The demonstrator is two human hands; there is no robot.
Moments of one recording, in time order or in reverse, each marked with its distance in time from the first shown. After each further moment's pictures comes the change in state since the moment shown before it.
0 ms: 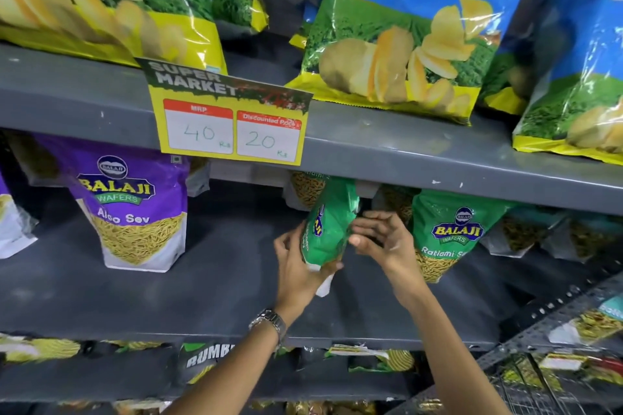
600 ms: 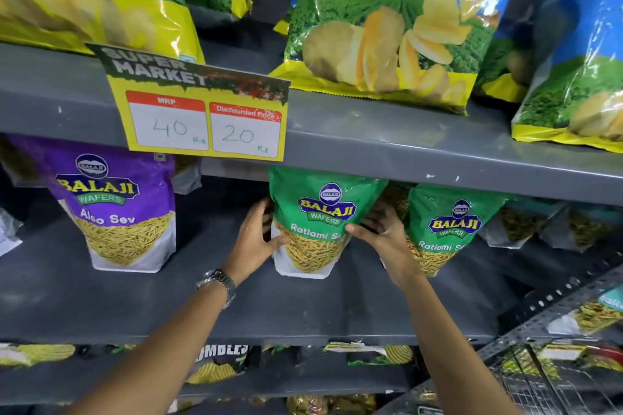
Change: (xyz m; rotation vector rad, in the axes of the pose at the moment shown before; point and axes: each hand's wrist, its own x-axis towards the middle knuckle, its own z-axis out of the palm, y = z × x) left_hand 0.061 -0.016 -0.064 0.053 -0.228 -0.026; right_hand 0.036 0.041 -0.016 0.000 0.074 0.151
